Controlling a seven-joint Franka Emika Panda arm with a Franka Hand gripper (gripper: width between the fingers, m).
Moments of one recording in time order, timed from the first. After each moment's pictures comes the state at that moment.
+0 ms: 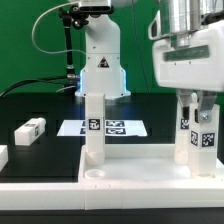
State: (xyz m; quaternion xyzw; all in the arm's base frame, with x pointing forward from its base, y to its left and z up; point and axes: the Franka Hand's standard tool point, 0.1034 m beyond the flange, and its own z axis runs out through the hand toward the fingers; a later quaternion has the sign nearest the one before) arm 0.636 0.100 0.111 -0.70 0.71 -0.02 0.09
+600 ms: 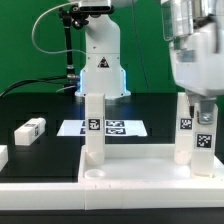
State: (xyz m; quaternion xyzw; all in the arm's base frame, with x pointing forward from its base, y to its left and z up) arm 0.628 0.110 0.111 -0.73 0.68 0.00 0.07
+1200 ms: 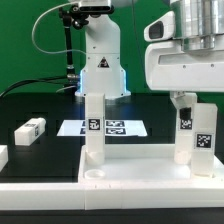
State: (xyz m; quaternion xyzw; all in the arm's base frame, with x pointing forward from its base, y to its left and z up) arm 0.635 0.112 0.109 -0.92 0.38 -0.04 0.05
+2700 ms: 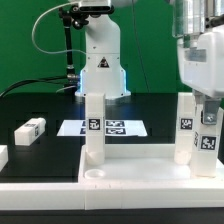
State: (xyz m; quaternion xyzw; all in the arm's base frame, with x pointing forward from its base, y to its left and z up) arm 0.639 0.115 0.111 -0.62 0.78 -0.02 0.07
